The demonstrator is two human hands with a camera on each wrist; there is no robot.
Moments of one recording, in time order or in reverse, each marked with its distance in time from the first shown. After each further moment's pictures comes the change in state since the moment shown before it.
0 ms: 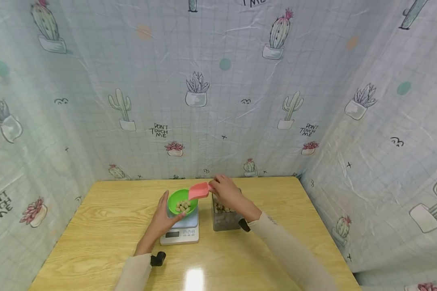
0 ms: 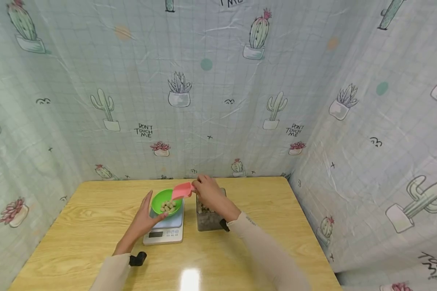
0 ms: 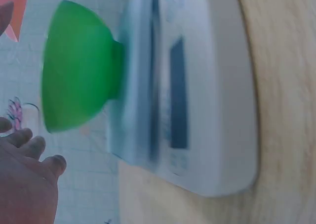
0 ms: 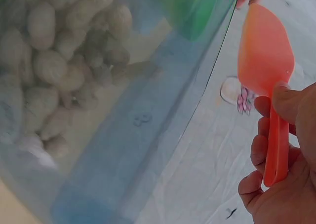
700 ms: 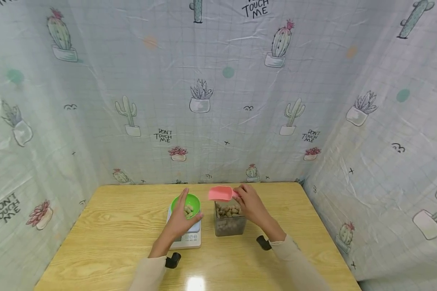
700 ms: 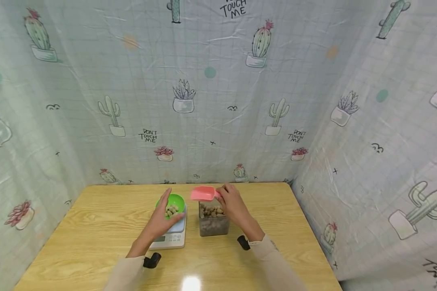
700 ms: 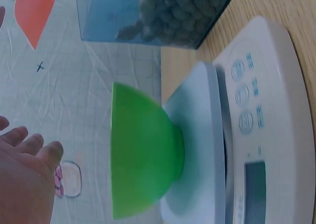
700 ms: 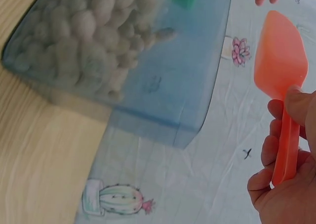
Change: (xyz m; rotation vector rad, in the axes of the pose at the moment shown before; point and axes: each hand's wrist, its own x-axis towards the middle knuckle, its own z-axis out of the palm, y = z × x) left_hand -0.002 0.054 0.017 -0.104 -0.016 0.190; right_hand -0.063 0.034 0.003 0.171 0.337 0.047
